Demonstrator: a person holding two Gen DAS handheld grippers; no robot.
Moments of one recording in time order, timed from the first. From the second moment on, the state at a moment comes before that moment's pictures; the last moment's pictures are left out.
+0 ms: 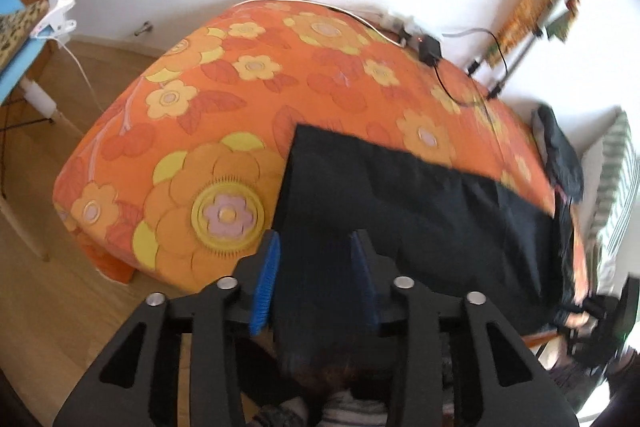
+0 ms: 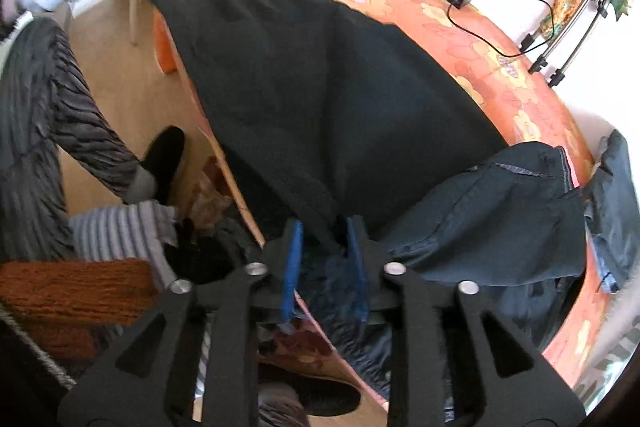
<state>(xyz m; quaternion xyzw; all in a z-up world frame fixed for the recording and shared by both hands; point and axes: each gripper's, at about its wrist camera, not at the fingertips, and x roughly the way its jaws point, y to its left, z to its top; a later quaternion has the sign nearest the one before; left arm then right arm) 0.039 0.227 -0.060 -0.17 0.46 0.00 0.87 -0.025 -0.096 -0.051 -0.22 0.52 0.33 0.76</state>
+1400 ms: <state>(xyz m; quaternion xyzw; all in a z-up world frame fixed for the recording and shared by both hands) 0.104 0.230 -0.094 -0.20 0.45 0.01 0.87 0.238 -0.242 -0.100 0.00 0.67 0.06 0.74</state>
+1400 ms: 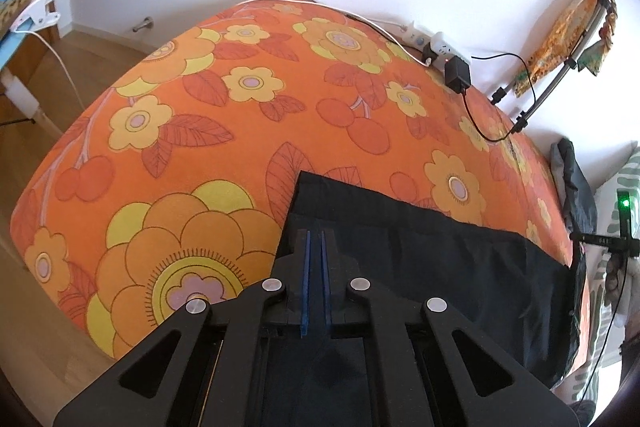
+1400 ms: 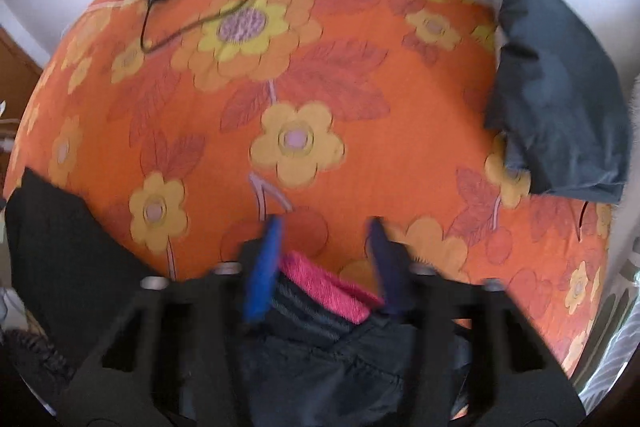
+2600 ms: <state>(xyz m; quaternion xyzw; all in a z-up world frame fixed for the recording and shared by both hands) 0.110 0.214 -0.099 -0.19 0.47 0.01 0.86 0.003 -0.389 -0.051 0.42 0.55 0.04 0.72</state>
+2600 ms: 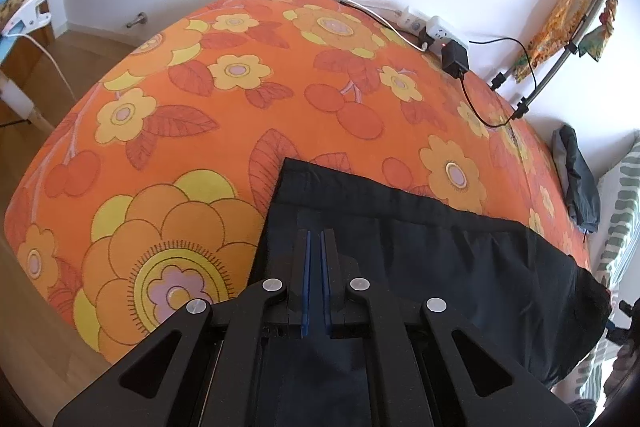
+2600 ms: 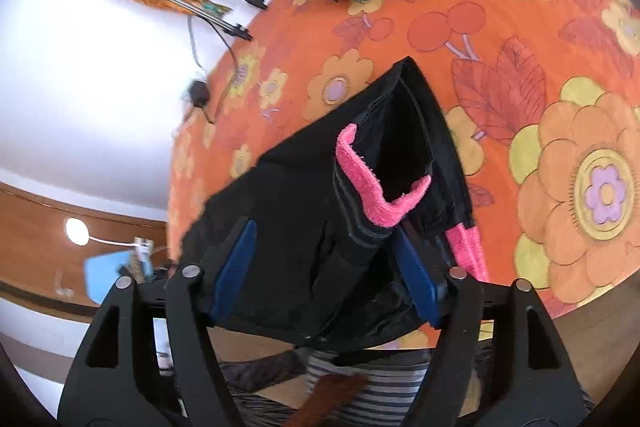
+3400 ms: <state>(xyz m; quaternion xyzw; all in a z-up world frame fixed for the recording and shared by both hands) 0.113 0.260 -0.099 -0.22 0.47 0.02 0.85 0.022 -0.330 -0.008 0.08 0.57 -0.04 0.82</state>
